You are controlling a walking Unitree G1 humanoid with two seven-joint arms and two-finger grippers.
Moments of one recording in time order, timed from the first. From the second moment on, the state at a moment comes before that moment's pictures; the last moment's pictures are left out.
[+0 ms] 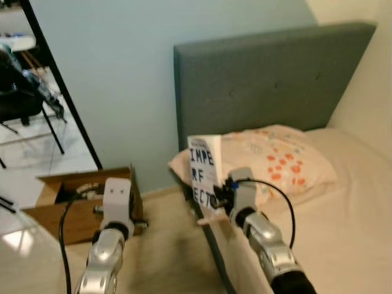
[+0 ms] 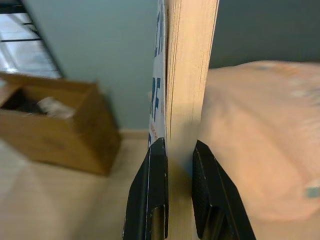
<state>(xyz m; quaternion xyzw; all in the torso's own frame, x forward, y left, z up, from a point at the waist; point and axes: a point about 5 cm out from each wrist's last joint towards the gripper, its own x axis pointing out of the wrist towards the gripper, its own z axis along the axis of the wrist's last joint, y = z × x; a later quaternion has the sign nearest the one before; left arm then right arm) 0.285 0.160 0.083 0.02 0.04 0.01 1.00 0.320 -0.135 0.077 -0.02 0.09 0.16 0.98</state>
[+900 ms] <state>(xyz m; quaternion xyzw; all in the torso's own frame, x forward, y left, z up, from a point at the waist) 0.280 0.161 0.079 0.02 0.05 -0.01 1.00 0.318 -0.124 0.076 -0.01 0.09 0.17 0.98</state>
